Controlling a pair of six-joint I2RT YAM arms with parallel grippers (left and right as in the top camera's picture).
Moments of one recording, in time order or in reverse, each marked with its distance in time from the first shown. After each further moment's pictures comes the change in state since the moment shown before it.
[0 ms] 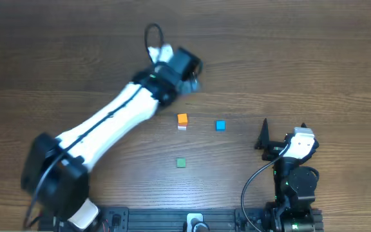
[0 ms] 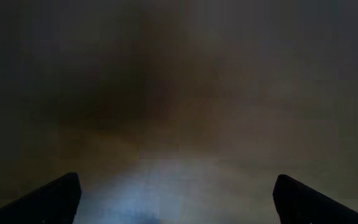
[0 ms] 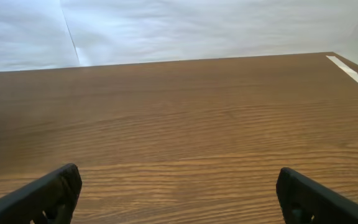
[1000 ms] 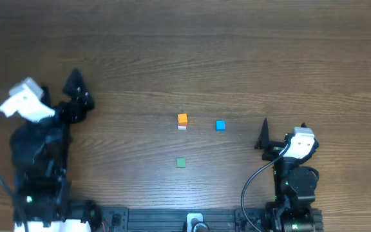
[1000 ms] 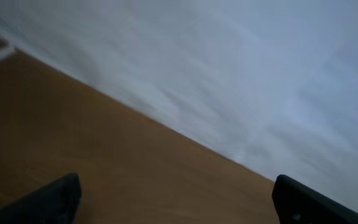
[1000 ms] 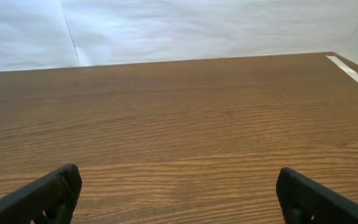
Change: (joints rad) left arm 0.632 -1.182 -0.778 0.507 0.181 0.393; right arm 0.000 0.000 0.000 0.000 0.000 -0.001
